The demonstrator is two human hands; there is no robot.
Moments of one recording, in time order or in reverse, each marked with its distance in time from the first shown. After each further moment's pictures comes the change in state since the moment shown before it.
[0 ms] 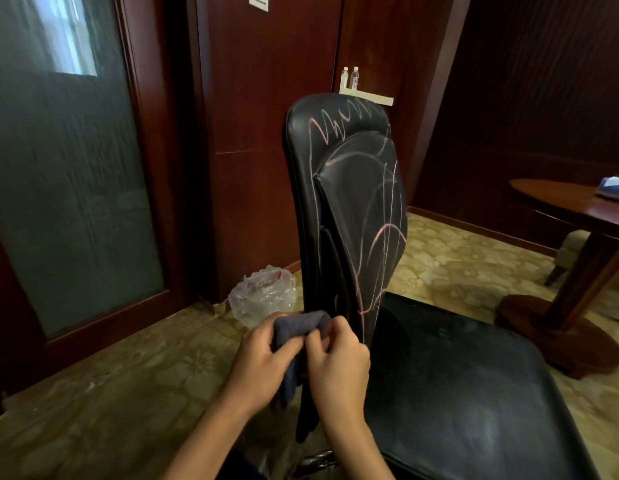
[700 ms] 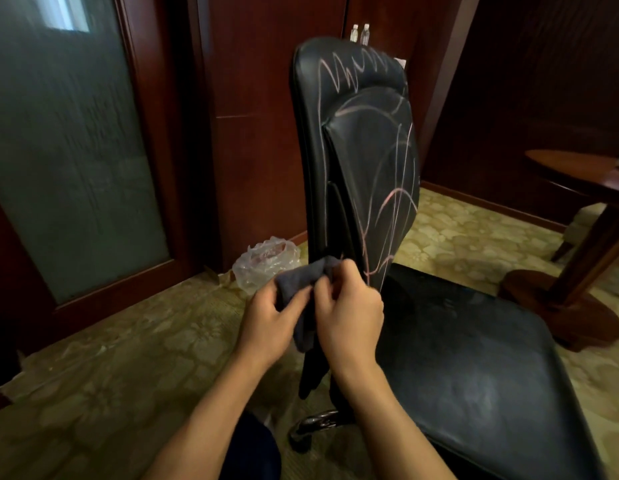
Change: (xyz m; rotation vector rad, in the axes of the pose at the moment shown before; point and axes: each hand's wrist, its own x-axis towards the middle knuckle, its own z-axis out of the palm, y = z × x) left_hand 0.012 -0.026 0.007 -0.033 0.124 -0.022; right_hand 0.015 -0.010 -0.007 -0.123 0.079 -0.250
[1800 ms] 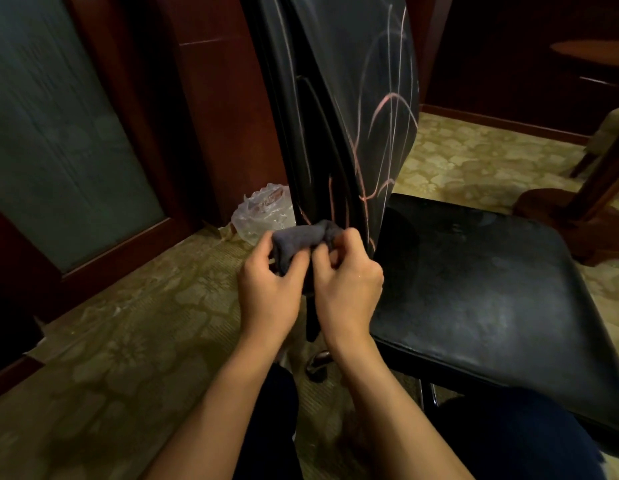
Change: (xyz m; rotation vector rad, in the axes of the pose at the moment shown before) left_hand -0.033 -0.023 0.025 0.138 0.134 0.108; right_hand -0.039 0.051 0.033 0.102 0.141 0.119
